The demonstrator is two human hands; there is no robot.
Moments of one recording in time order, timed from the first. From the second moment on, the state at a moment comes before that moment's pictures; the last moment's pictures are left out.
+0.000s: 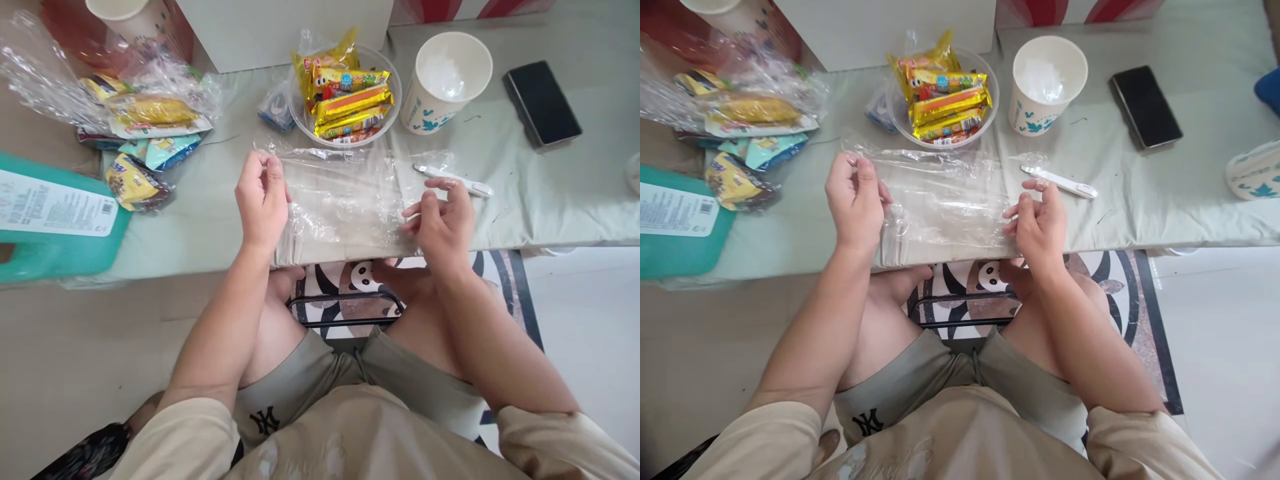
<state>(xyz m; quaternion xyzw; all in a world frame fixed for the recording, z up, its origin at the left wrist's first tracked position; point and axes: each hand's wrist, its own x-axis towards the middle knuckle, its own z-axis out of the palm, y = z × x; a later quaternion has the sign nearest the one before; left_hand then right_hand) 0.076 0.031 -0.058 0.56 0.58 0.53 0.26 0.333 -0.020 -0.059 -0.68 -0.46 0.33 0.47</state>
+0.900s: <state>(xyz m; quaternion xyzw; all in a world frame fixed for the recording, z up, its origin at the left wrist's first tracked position) 0.025 0.004 -0.037 0.53 0.58 0.34 0.51 0.332 -0.011 -0.063 -0.70 -0.44 0.31 0.47</state>
